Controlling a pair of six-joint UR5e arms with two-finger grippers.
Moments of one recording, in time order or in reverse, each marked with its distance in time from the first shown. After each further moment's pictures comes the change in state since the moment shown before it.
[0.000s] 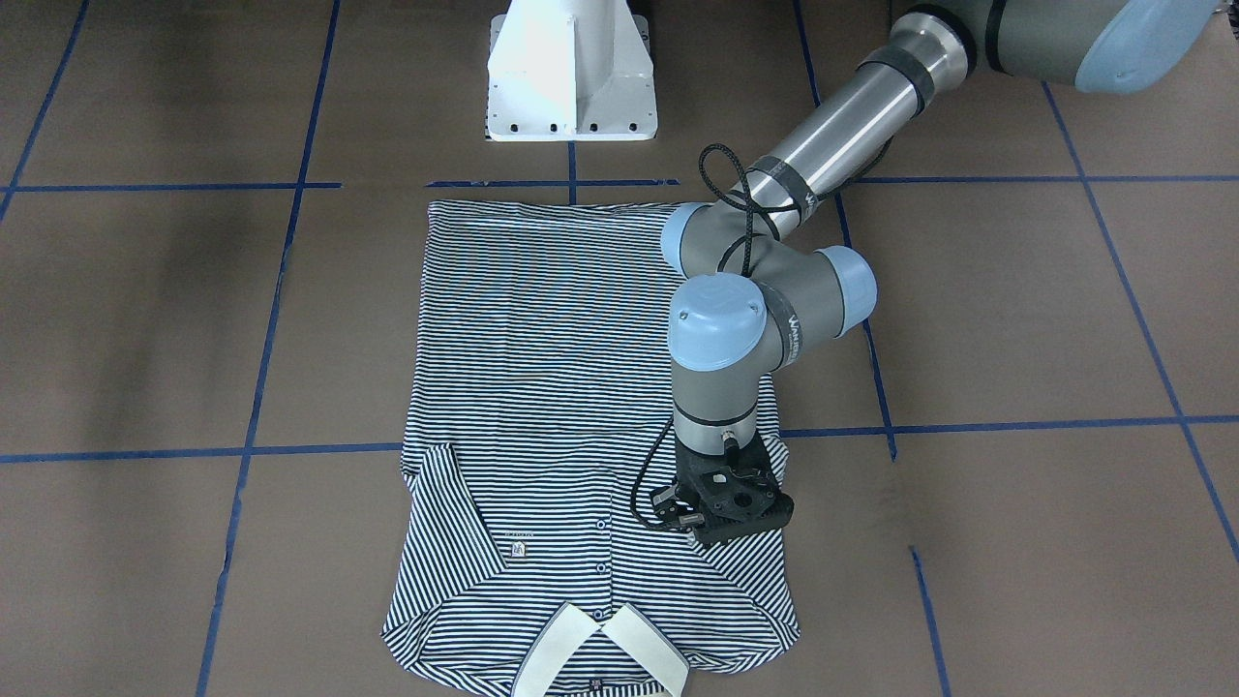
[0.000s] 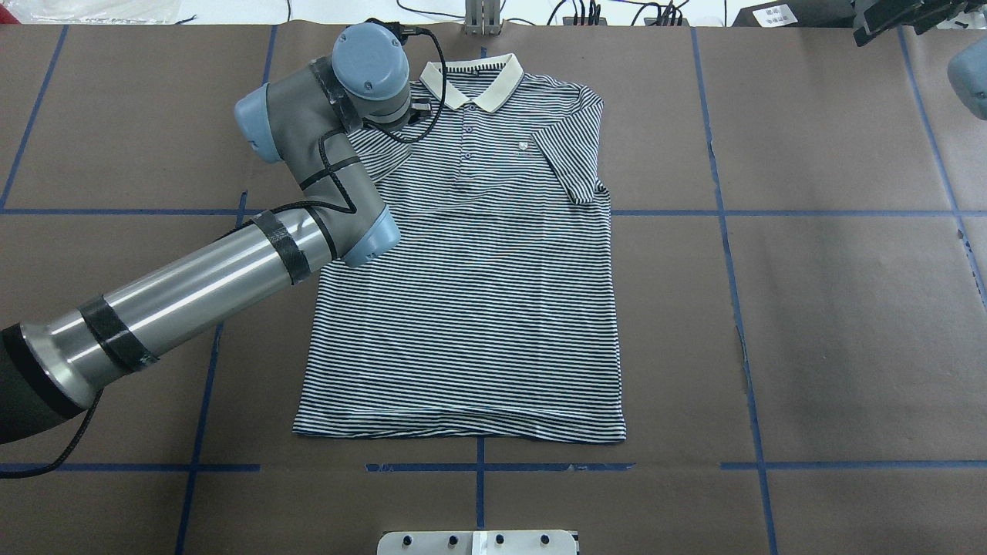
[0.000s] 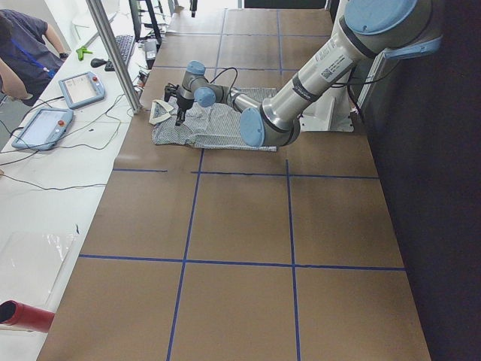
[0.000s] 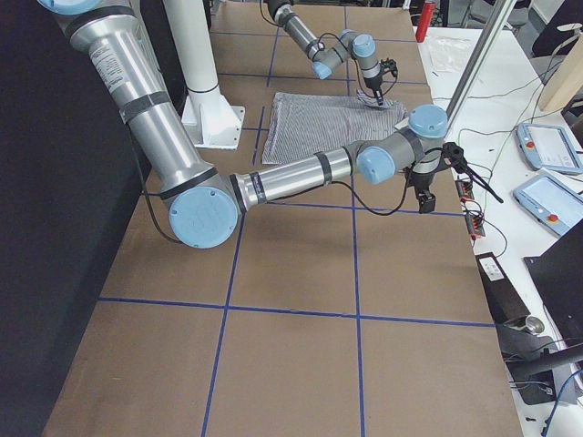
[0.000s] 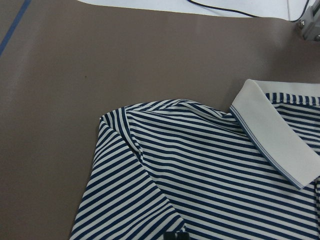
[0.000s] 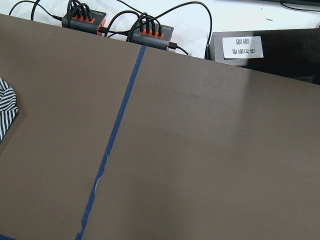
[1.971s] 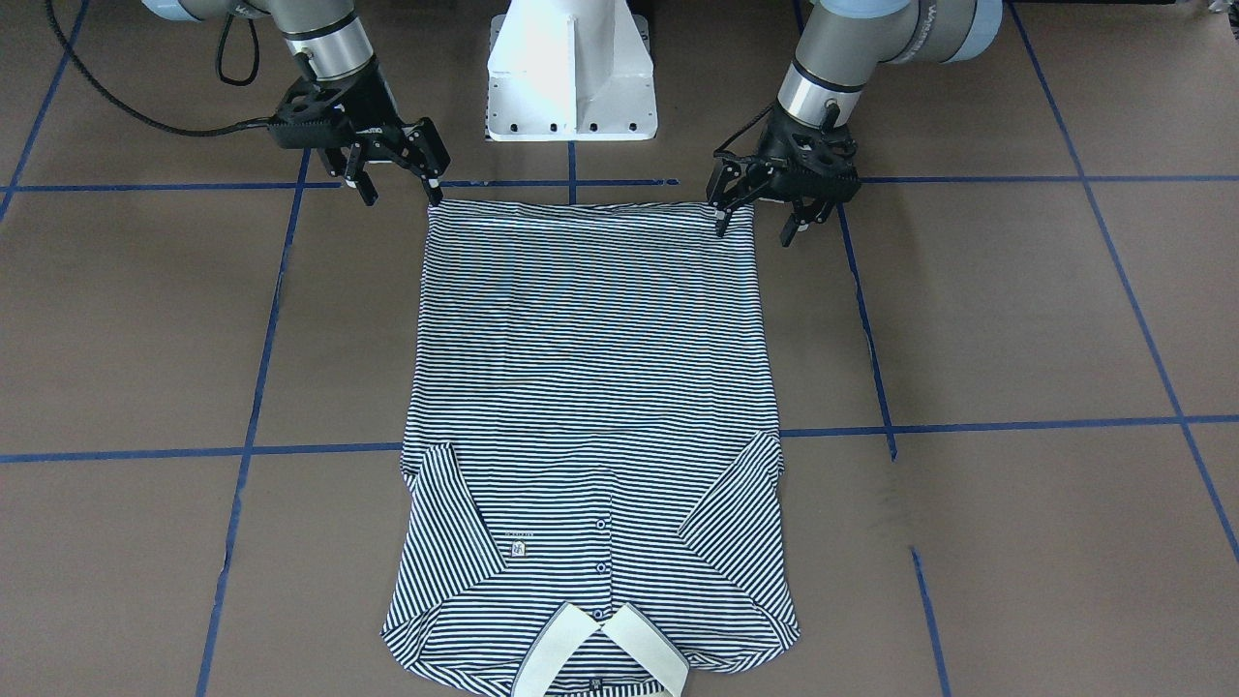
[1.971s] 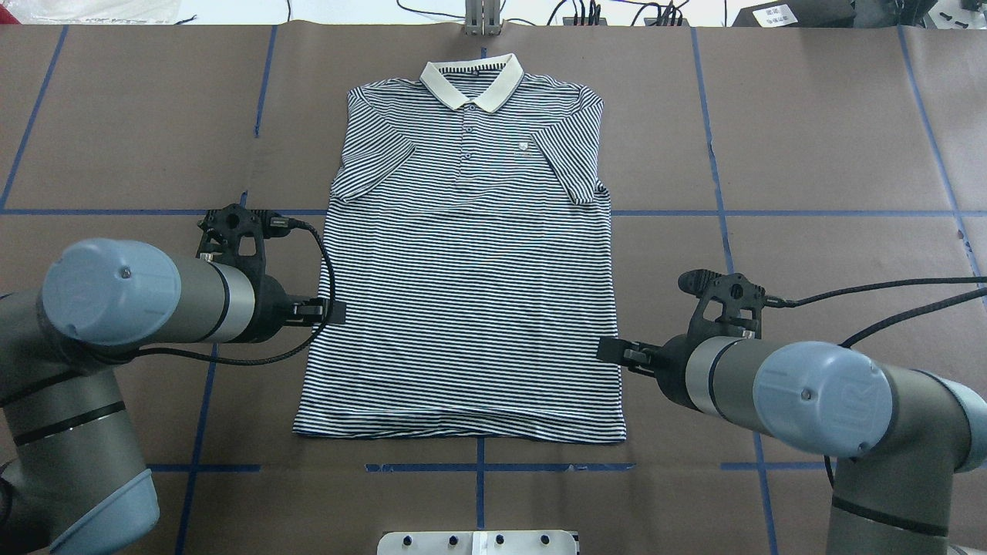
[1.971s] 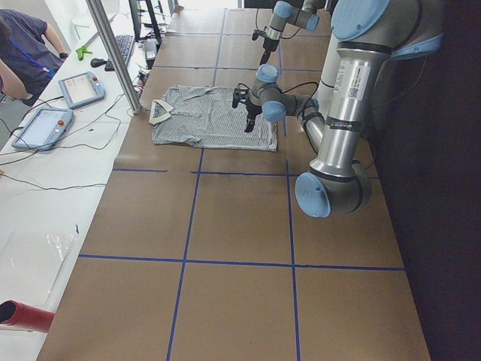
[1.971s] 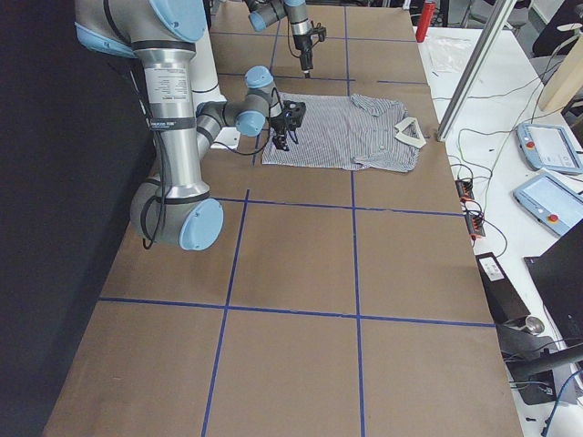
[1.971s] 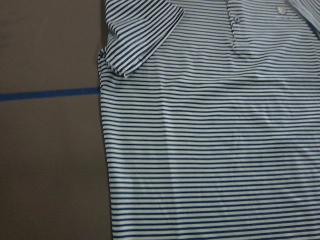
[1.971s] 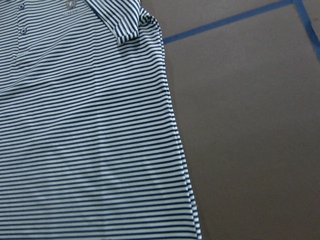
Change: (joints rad) left arm 0.273 0.748 -1.081 0.154 -0.079 -0.076; right arm -1.064 -0.350 0.774 -0.013 -0.817 1.330
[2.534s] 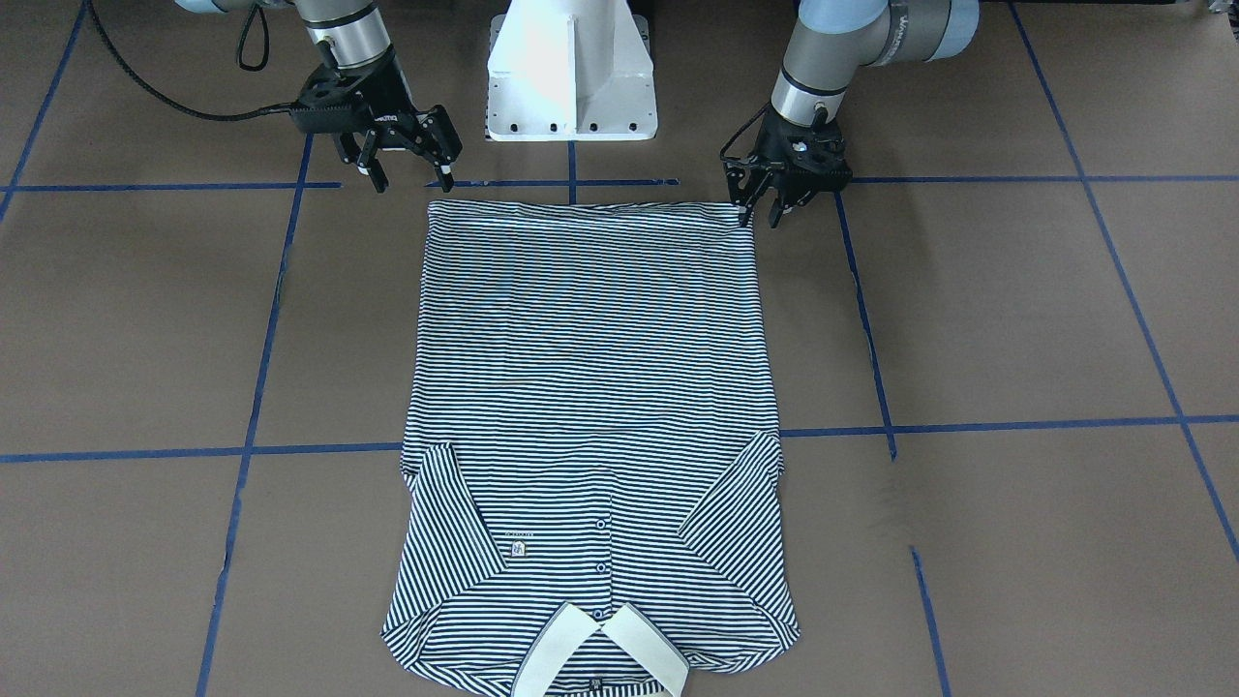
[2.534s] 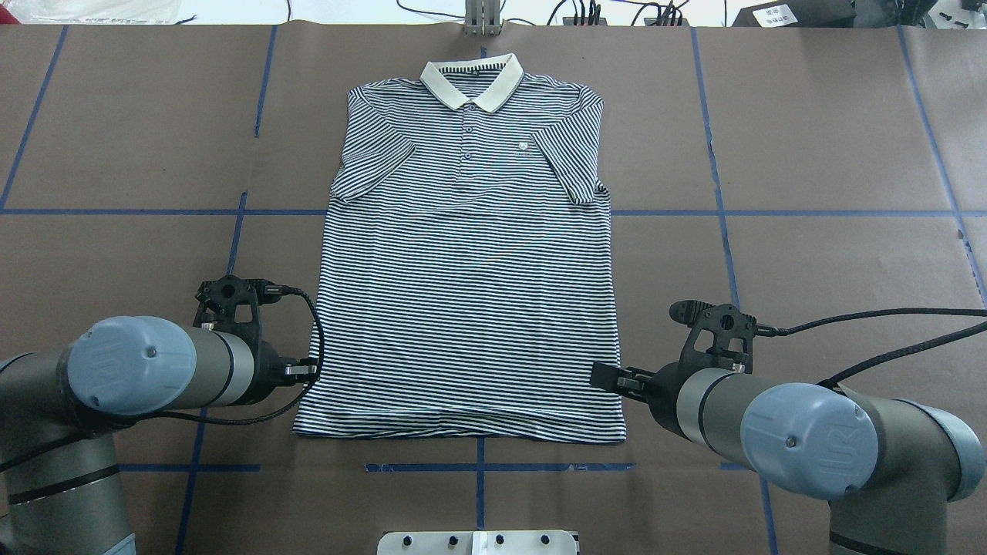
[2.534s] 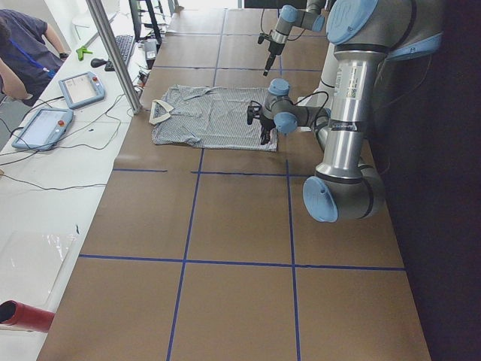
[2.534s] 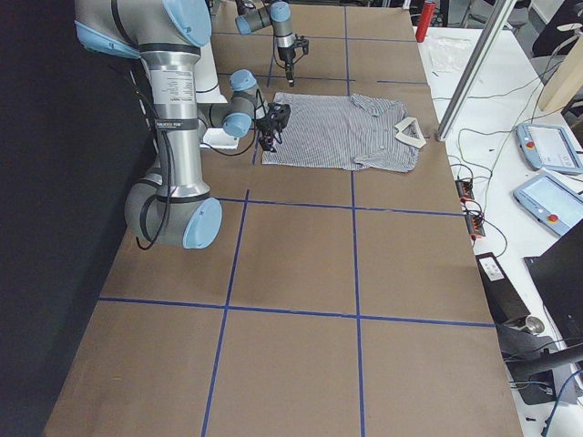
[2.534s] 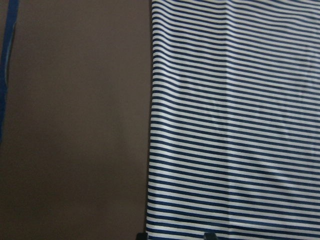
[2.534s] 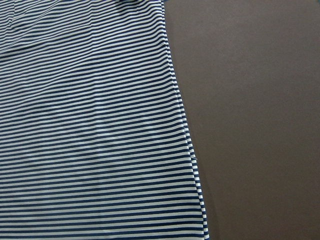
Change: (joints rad) left arm 0.107 0.088 0.006 0.002 0.035 -0.095; right arm -0.045 -0.009 0.003 -0.001 -0.043 0.016
